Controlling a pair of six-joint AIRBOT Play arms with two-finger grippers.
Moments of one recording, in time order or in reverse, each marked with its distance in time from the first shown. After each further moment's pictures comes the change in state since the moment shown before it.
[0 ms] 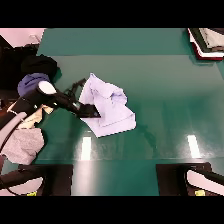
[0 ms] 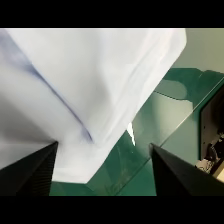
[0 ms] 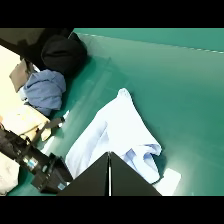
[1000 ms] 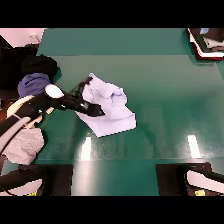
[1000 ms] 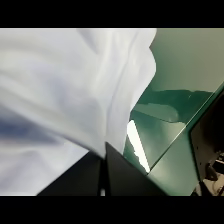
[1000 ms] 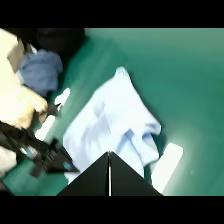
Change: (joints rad) left arm -0.058 0.049 0.052 -0.027 0.084 0.031; right arm 0.037 -0.066 0.000 -0.044 0.095 0.001
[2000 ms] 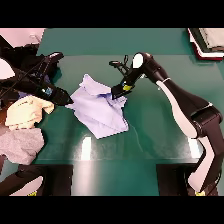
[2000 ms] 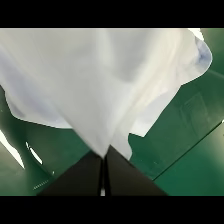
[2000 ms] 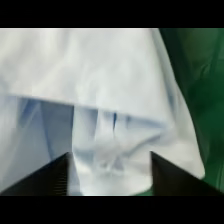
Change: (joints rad) left arm 0.175 0.189 0.239 0.392 -0.359 -0.049; right arm 0.611 -0.660 -0.001 -0.389 -0.192 -0.010
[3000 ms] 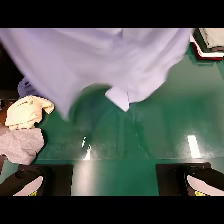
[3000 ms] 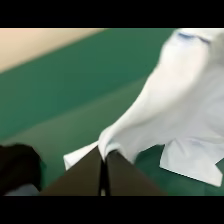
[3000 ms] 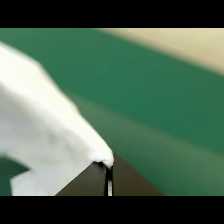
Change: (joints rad) left arm 0.000 0.076 0.891 0.296 0.022 -0.105; right arm -0.253 0.804 0.086 -0.370 -0.179 0.042
